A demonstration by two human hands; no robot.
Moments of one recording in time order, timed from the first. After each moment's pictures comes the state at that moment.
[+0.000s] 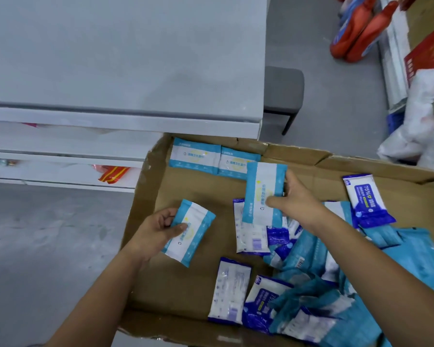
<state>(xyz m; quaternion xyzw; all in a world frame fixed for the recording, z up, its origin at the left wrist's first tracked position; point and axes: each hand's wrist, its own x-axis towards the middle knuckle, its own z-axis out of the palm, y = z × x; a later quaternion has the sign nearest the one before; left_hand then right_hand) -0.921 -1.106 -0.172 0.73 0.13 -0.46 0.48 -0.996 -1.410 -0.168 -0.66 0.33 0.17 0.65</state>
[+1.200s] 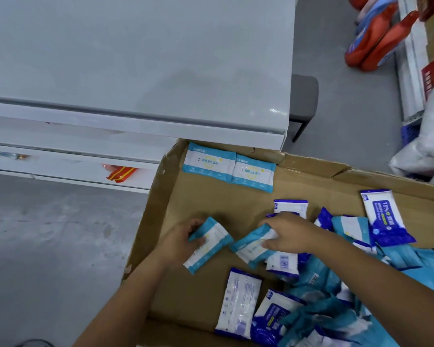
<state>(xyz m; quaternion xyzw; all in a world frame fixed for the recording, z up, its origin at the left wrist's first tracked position) -0.918 -1.104 -0.218 0.83 -0.07 -0.46 0.30 -0.992 -1.396 -0.217 -0.87 -0.03 0.39 0.29</state>
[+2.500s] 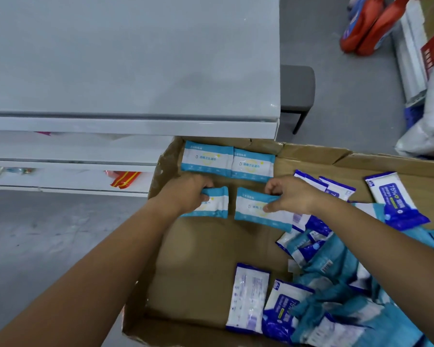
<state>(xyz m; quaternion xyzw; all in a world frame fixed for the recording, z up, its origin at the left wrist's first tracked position) -0.833 -1.163 -0.187 0.87 -0.32 -0.36 0.07 -0.954 -1.411 -0.205 -0.82 0.17 0.34 0.43</state>
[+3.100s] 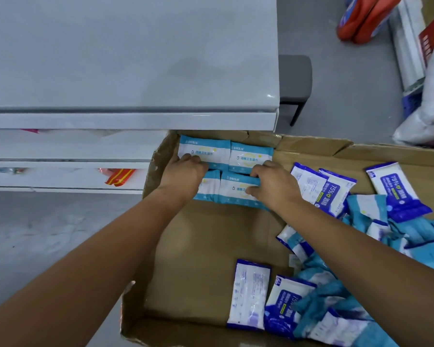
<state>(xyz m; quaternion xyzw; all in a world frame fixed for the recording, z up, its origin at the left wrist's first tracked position) -0.823 -1.178 -0.205 0.89 -0.38 -0.19 -0.14 -0.942 -1.370 -0.237 -0.95 0.18 0.15 0.23</state>
